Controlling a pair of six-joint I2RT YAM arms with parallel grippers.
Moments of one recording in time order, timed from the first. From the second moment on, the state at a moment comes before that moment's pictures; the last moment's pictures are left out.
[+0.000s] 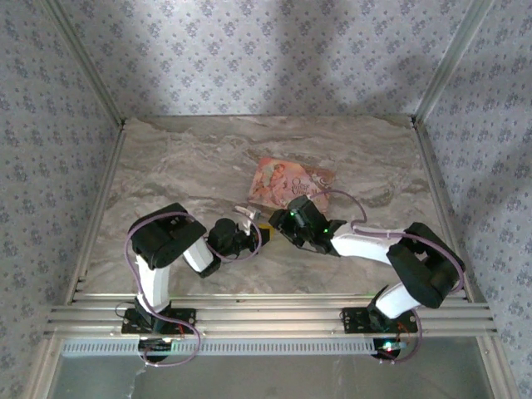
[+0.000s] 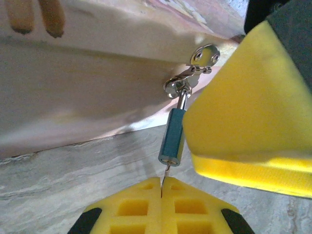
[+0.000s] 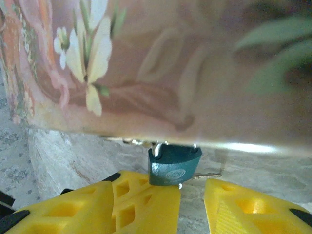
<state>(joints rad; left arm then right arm) -0.79 1.93 0.40 1.23 0.24 -0.48 0.77 1.50 0.66 0.10 -0.04 1.29</state>
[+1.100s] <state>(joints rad) -0.74 1.92 0.42 1.21 0.38 -0.66 0.75 1.57 0.69 0.14 0.00 1.23</state>
